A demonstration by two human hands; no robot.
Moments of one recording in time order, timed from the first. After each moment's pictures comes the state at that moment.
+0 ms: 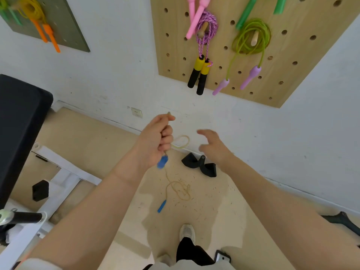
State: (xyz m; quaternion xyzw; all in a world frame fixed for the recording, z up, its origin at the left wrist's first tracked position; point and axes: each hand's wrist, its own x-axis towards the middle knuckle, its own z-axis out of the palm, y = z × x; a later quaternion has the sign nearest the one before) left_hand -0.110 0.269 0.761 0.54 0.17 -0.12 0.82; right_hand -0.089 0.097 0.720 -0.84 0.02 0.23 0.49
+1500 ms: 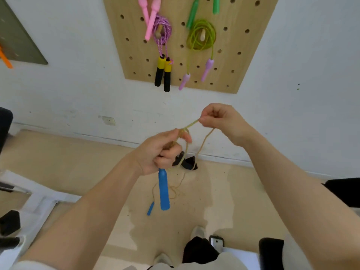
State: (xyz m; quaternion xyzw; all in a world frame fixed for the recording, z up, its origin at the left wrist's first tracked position) left_hand -0.172 0.235 0.768 0.49 -0.13 -0.42 0.75; right_hand -0.148 0.024 0.795 -0.80 -0.06 0.08 0.59
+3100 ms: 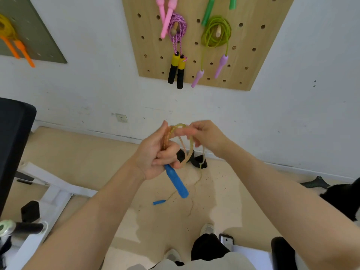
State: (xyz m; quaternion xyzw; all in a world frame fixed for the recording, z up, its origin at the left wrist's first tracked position) left_hand -0.205 0.272 0.774 0.44 -0.09 -0.37 0.82; right_hand -0.166 0.103 0.754 -0.83 -0.05 0.12 0.54
